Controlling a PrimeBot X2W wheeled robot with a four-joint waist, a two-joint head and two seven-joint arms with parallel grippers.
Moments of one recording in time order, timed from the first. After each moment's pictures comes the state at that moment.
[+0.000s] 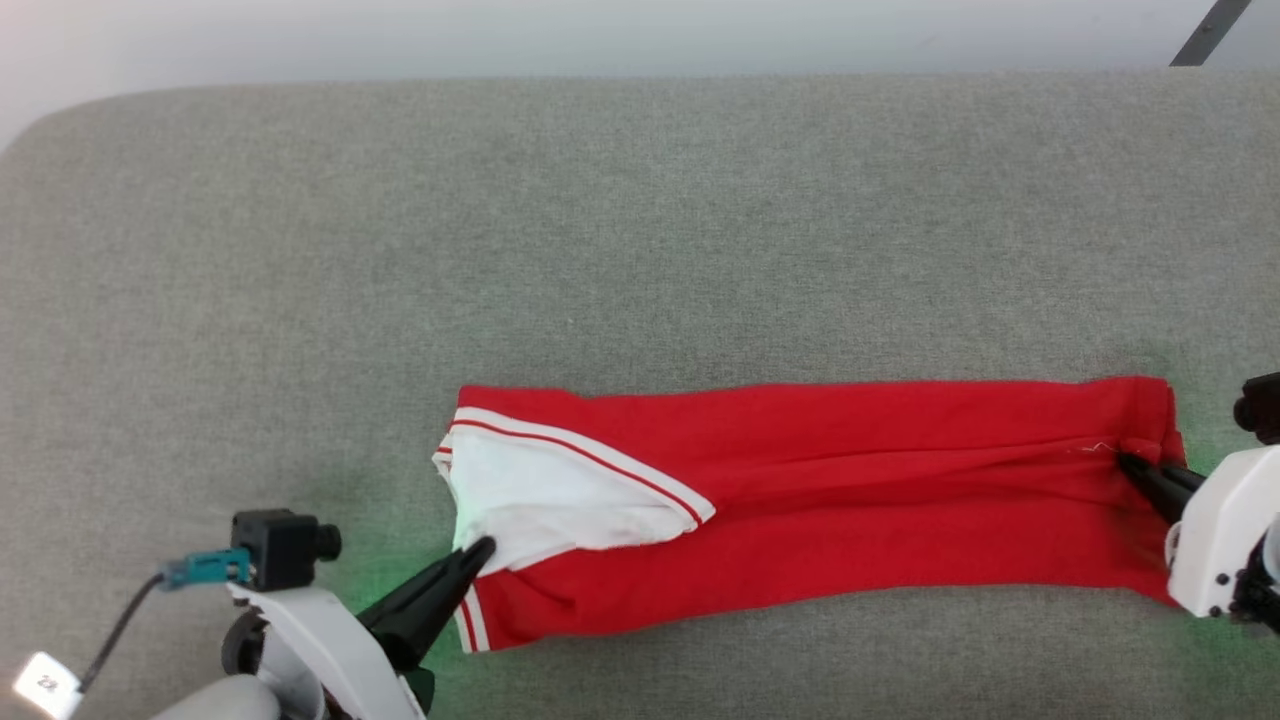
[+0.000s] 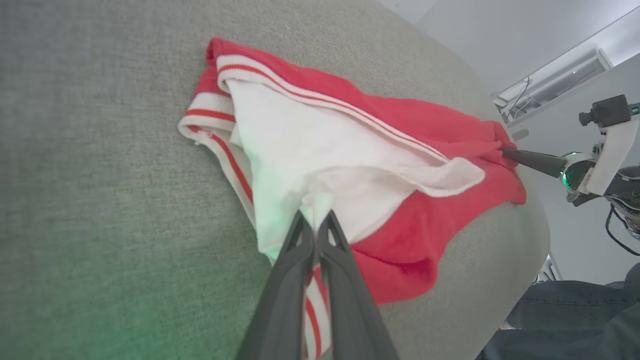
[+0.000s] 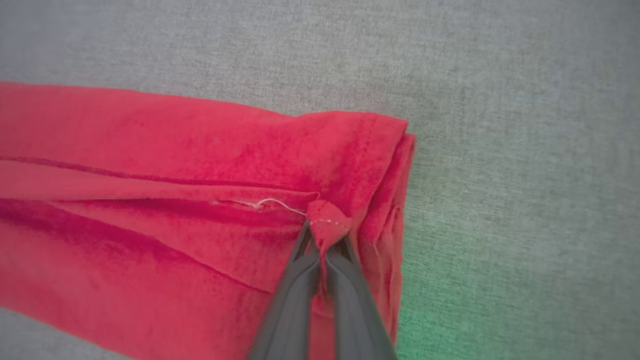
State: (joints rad) left arm -0.46 0.82 -1.03 0.09 -1.39 -0.08 -0.22; right arm -0.36 -0.60 0.29 0.29 0.73 0.13 0.43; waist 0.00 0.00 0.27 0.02
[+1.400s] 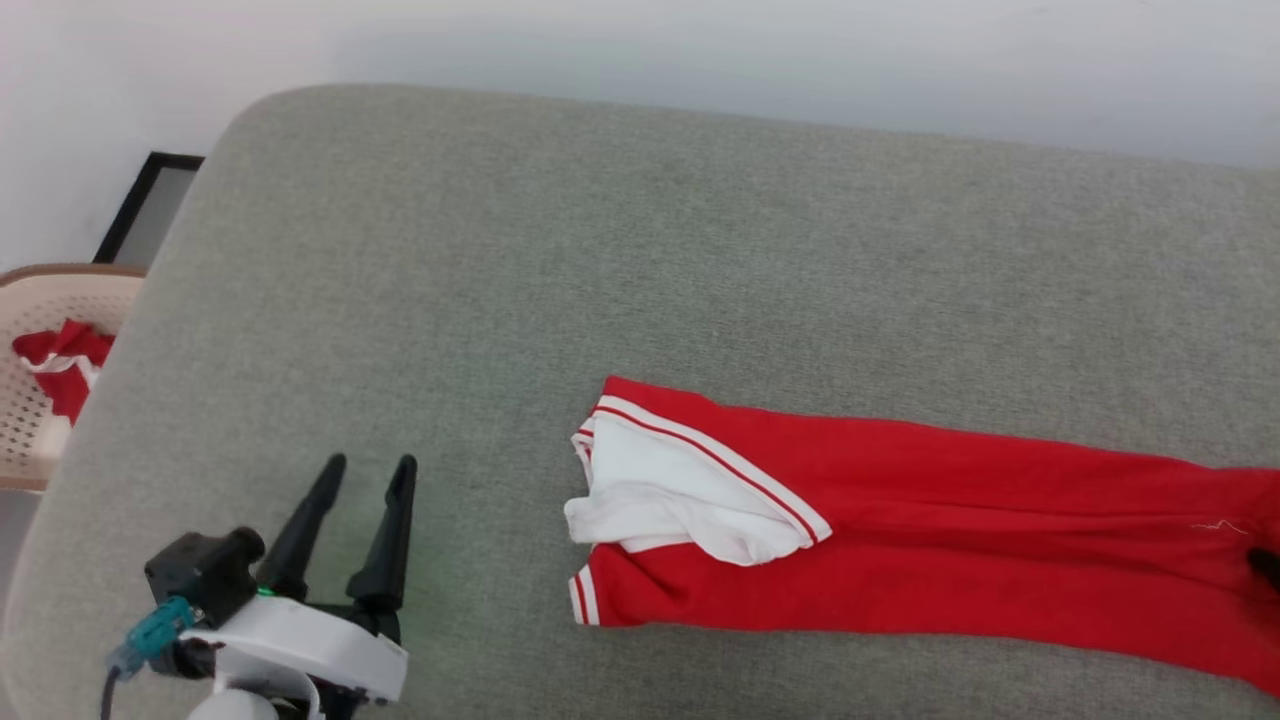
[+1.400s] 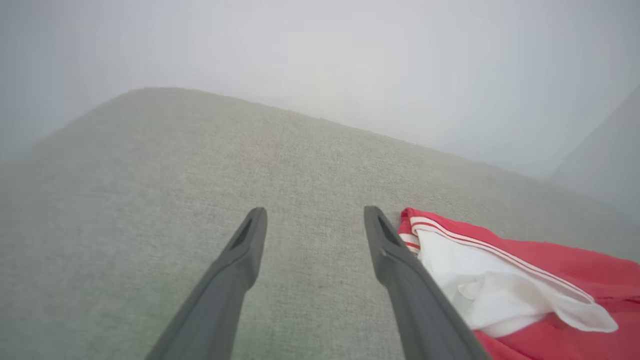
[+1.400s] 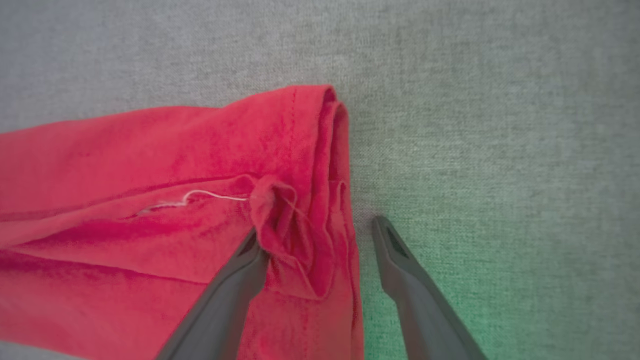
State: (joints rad) left arm -0.16 0.39 -0.28 0.23 -0.72 -0.08 -0.26; right arm -0.17 -0.51 -0.16 0.28 0.69 0.13 0.70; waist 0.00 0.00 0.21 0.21
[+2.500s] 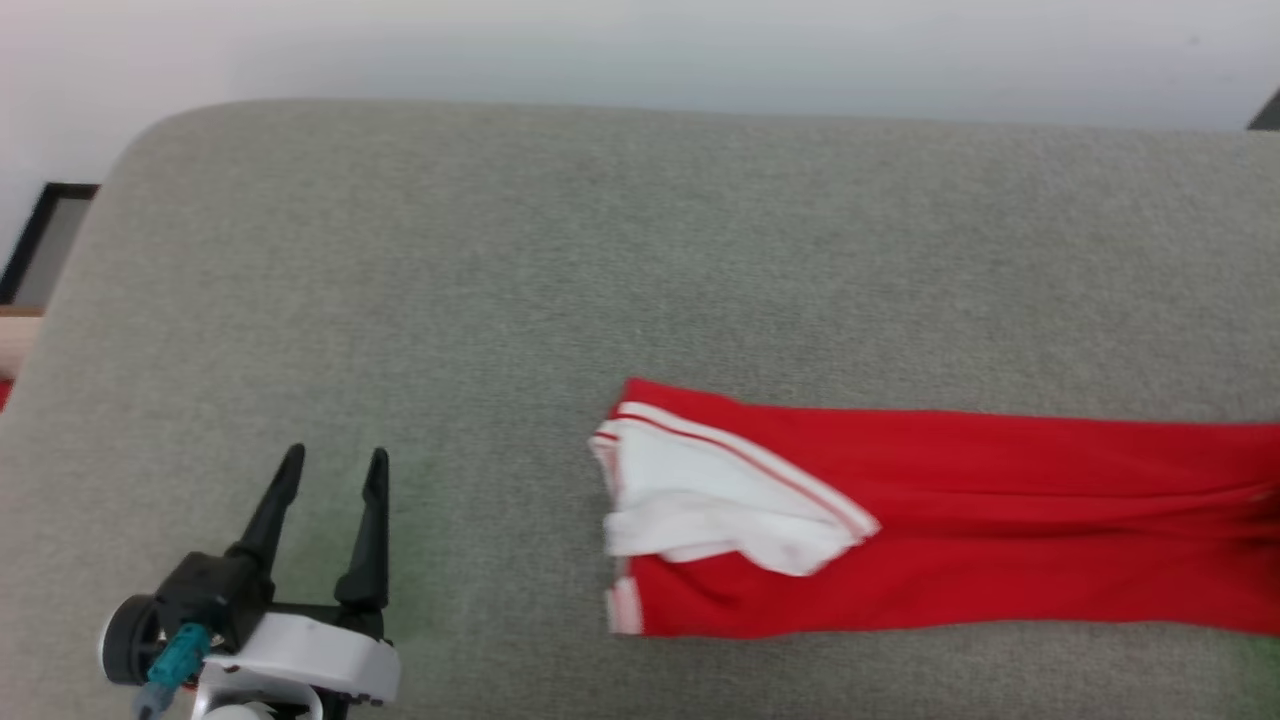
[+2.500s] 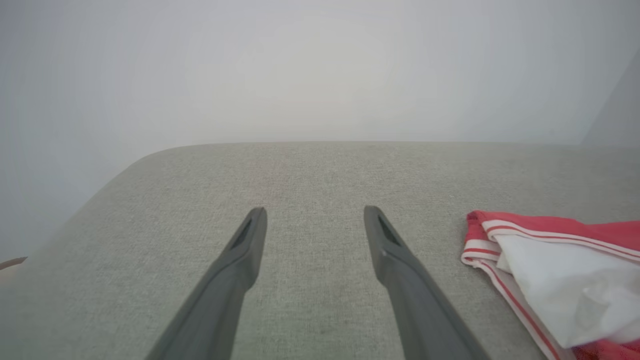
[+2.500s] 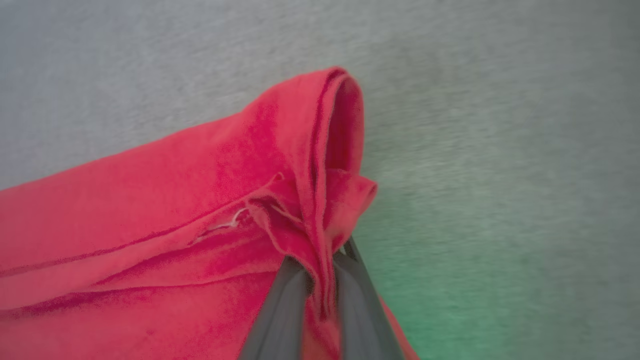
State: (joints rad) left arm -0.10 0.18 0.02 0.17 -0.20 -0.13 -0.26; right arm -0.26 -0.41 -0.25 0.35 0.59 0.13 0.67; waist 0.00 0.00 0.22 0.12
